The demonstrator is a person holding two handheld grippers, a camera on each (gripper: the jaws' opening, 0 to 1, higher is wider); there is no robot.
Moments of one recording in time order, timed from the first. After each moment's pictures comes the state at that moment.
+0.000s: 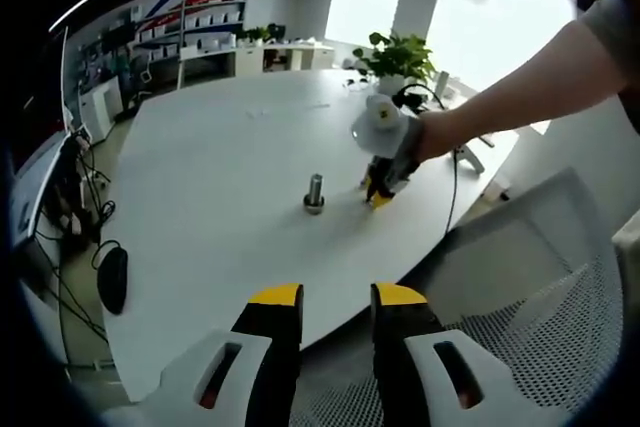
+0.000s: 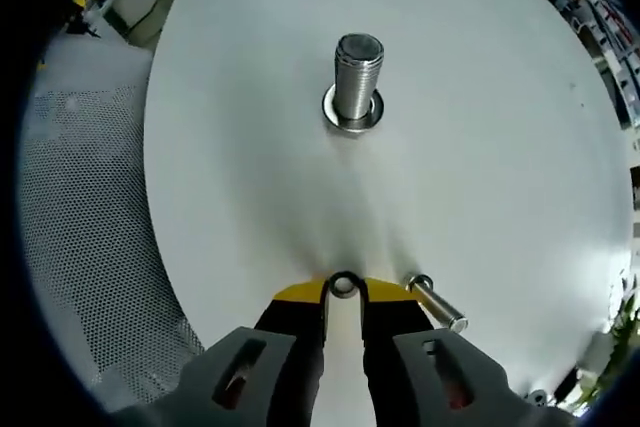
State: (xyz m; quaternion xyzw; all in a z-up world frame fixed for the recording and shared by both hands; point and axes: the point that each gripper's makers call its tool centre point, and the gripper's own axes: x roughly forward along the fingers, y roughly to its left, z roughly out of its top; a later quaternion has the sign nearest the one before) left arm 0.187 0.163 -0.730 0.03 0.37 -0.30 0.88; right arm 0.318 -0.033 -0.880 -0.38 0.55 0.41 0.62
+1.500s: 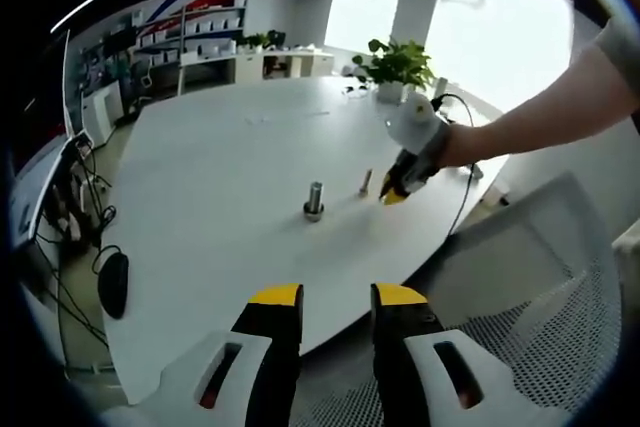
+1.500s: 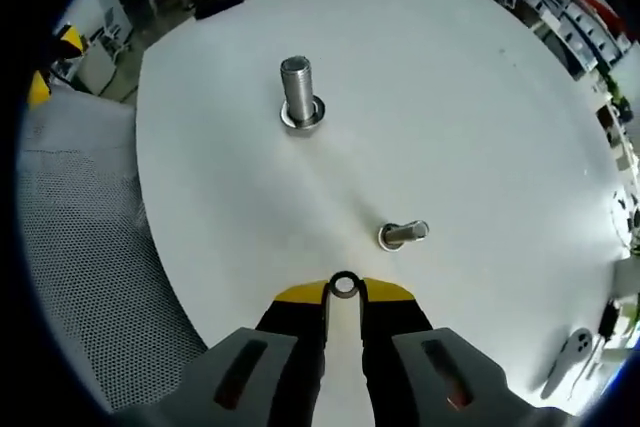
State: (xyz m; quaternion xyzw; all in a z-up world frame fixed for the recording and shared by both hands) left arm 0.189 0.162 -0.725 0.03 0.35 -0.31 0.88; right arm 0.322 -0.065 -0.852 -0.29 0.51 0.35 0.73
